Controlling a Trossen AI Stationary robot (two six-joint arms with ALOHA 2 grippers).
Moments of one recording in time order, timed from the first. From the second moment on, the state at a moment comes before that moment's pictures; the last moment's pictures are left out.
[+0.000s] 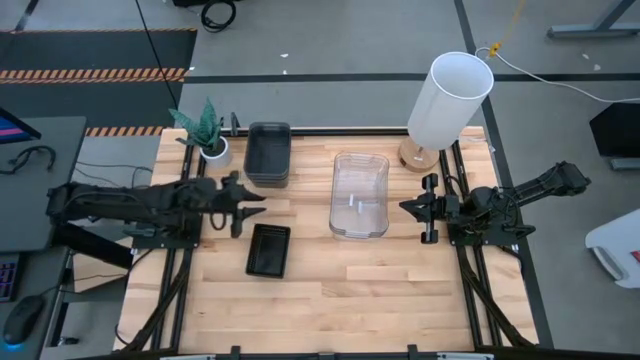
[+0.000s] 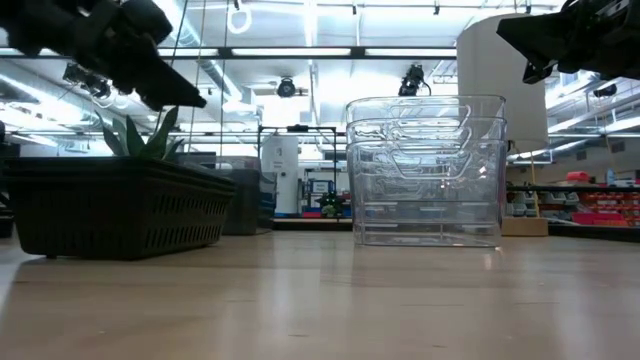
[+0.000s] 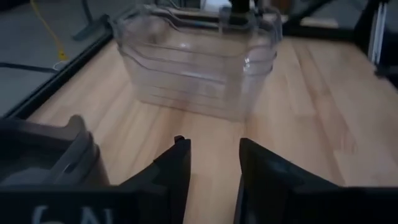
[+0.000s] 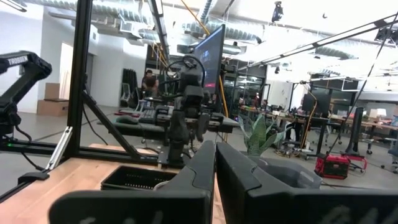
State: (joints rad) left arm 0.05 0.66 0.39 -0.09 -0.11 -0.06; right arm 0.27 0.40 0.01 0.69 0.32 -0.25
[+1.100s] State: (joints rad) left arm 0.05 0.04 0.03 0.01 -0.16 -0.09; right arm 0.27 0.40 0.01 0.71 0.32 -0.25
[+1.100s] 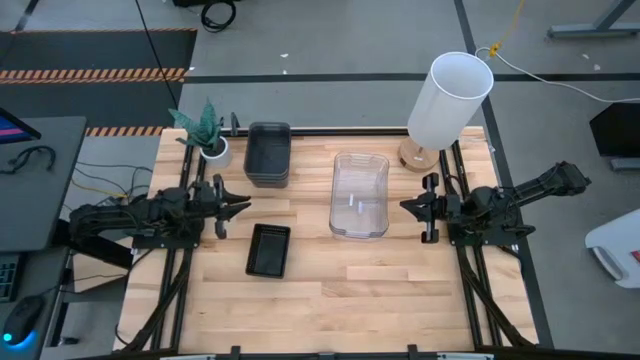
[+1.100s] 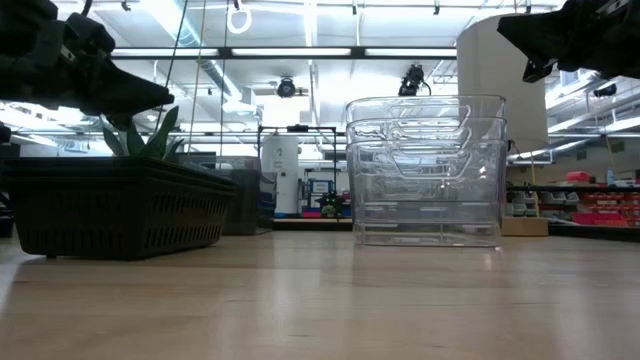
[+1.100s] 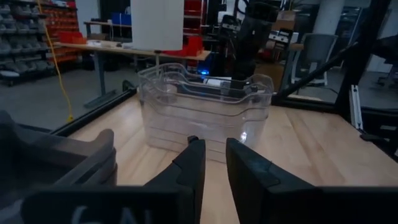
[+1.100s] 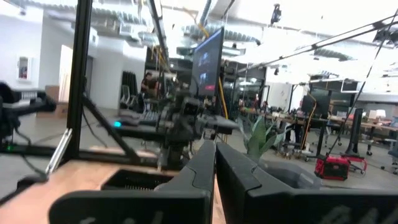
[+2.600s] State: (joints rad) left arm 0.04 0.04 0.03 -0.01 0.01 -0.07; right arm 0.27 0.40 0.01 0.49 0.53 -0.42
